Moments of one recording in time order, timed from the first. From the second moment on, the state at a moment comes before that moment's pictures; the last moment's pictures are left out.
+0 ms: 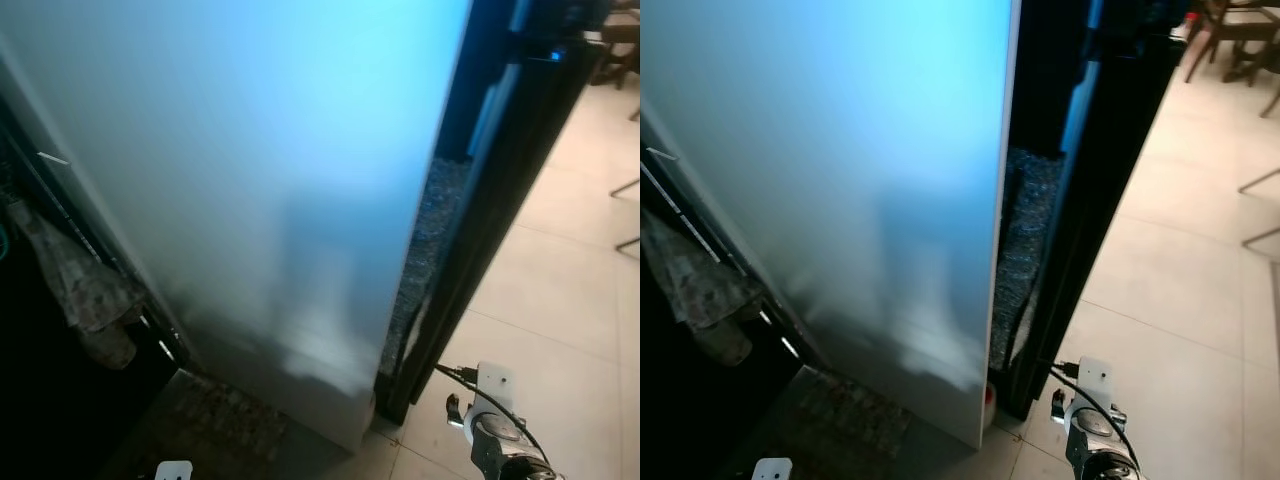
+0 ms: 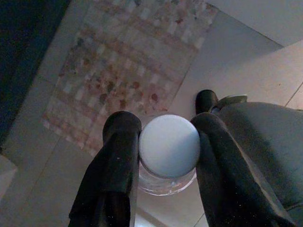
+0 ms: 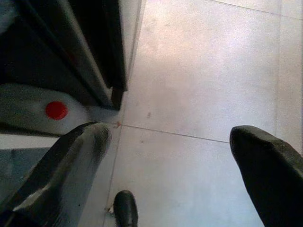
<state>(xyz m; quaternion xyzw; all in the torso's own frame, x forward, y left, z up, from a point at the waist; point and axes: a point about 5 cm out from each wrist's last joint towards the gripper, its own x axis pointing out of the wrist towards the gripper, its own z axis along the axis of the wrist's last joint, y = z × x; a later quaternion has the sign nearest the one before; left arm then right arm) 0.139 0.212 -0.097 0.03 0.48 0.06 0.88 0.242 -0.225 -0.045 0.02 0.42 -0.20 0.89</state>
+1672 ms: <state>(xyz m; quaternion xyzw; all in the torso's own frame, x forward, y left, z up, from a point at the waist) 0.138 0.211 -0.097 0.03 0.47 0.05 0.88 0.289 -0.183 0.139 -0.06 -0.13 -0.10 0.99</state>
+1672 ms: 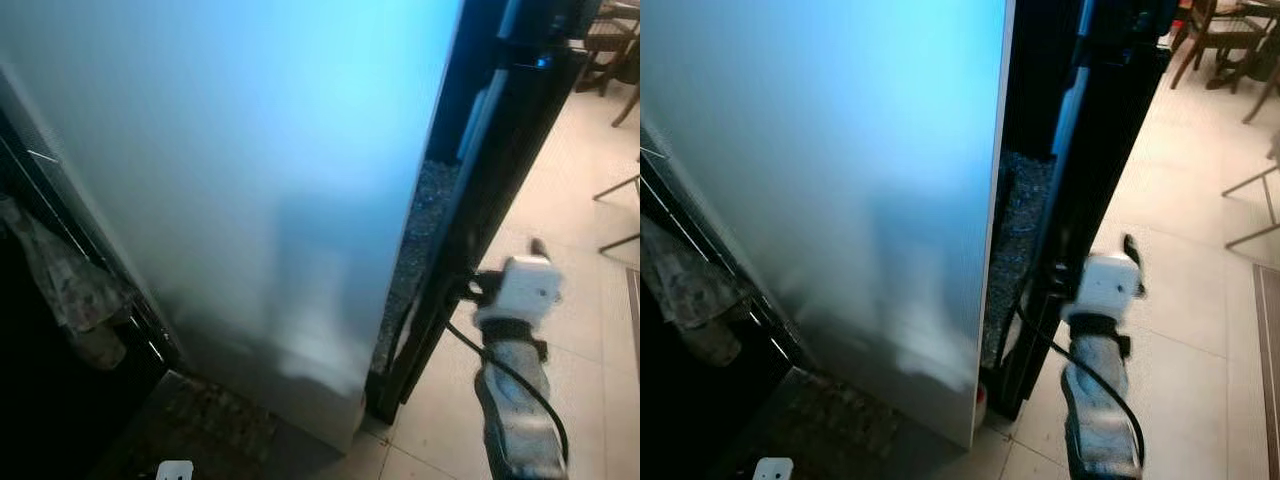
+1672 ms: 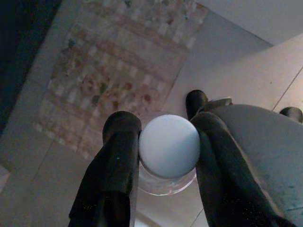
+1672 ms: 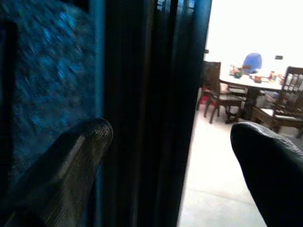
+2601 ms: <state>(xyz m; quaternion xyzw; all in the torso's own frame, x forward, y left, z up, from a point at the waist) 0.140 0.211 -0.096 0.03 0.47 0.05 0.88 0.317 -0.182 0.150 -0.05 -0.11 -0.09 0.99</state>
